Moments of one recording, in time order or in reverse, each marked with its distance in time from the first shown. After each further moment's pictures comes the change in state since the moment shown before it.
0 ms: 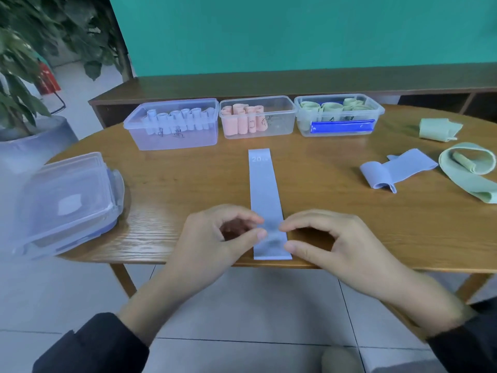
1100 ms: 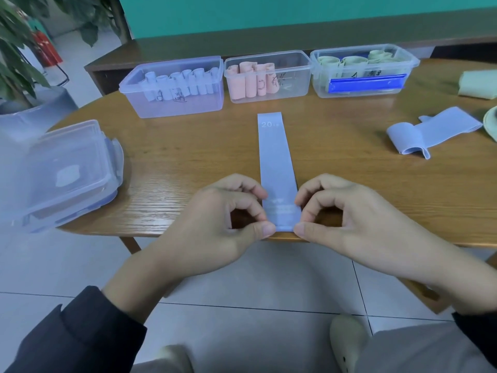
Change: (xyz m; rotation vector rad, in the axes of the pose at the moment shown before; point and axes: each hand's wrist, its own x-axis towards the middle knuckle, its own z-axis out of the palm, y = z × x) left_hand -0.004 0.006 -0.015 0.302 -0.248 0.068; right_hand 0.005 -0.008 0.002 0.008 -0.145 0.152
